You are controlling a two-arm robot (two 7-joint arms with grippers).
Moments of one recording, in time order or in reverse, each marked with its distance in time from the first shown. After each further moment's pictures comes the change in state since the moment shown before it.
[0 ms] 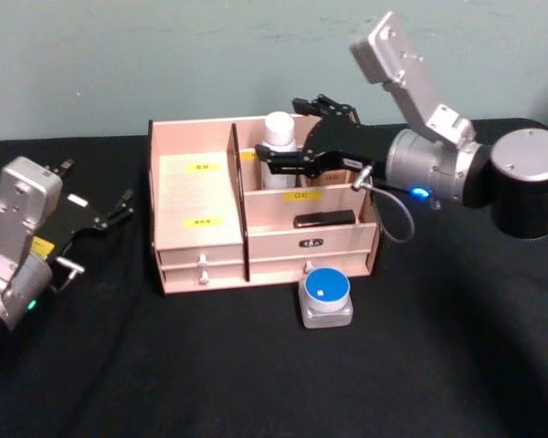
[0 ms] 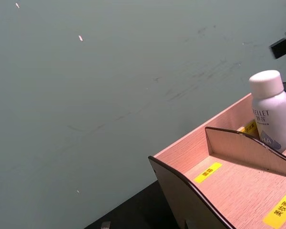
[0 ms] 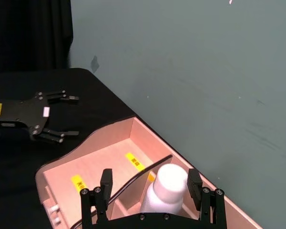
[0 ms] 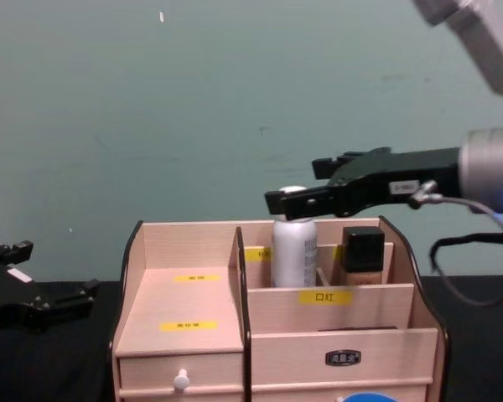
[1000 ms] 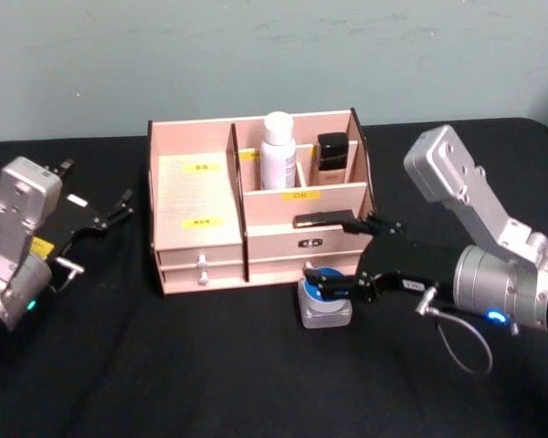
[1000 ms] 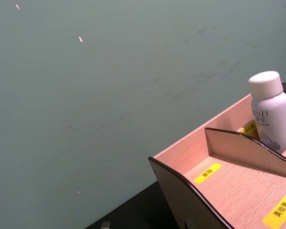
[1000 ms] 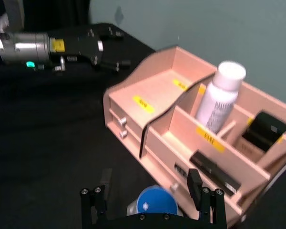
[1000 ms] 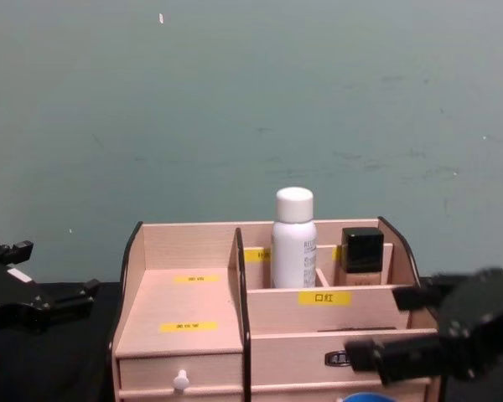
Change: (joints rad) left arm 0.000 0.000 0.000 0.000 0.000 0.000 0.000; right arm -0.370 0.271 0.065 -0.440 0.125 0.193 -0.088
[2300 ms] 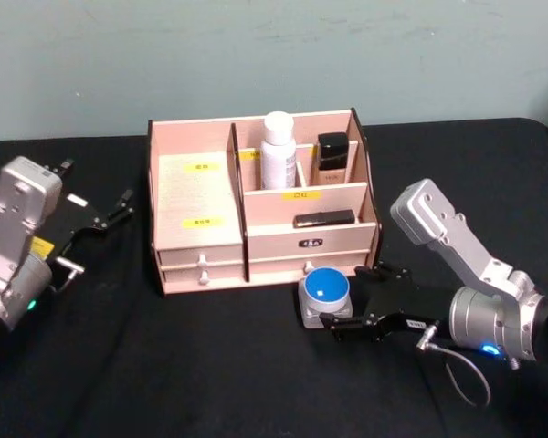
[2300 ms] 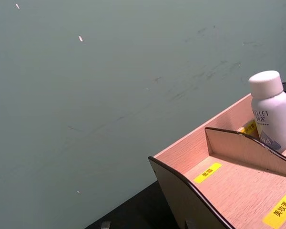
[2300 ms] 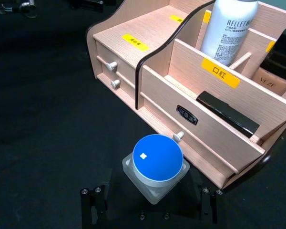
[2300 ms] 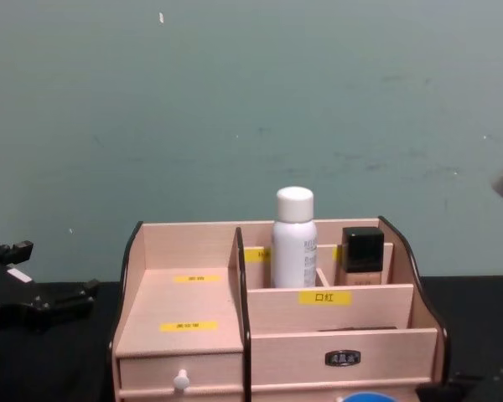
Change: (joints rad) left arm 0.000 0.000 0.000 0.000 0.000 0.000 0.000; right arm -0.030 -0.025 -0.027 0.110 -0.056 0.044 0.000
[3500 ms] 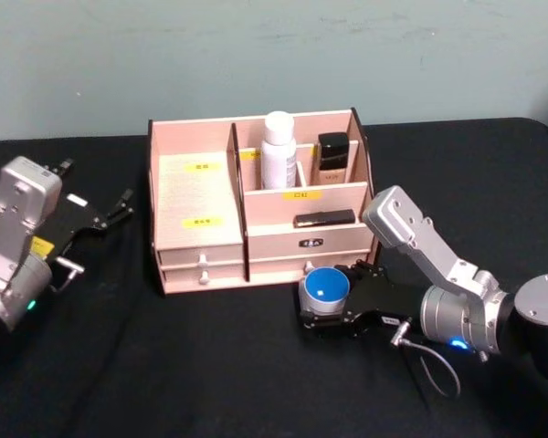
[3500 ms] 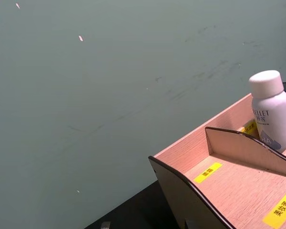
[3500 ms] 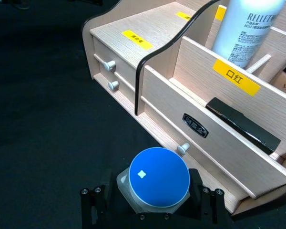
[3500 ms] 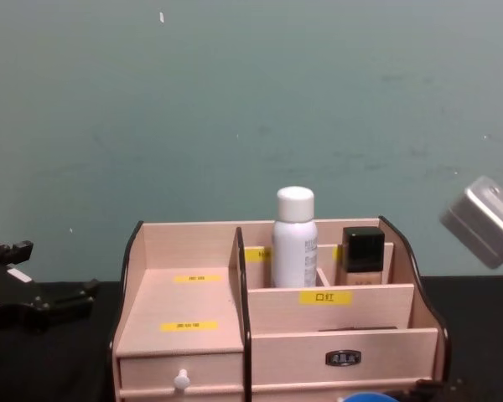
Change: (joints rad) left arm 0.000 0.000 0.000 0.000 0.000 0.000 0.000; right arm 0.068 -0.089 -0.048 0.142 -0.078 -0.073 0.033
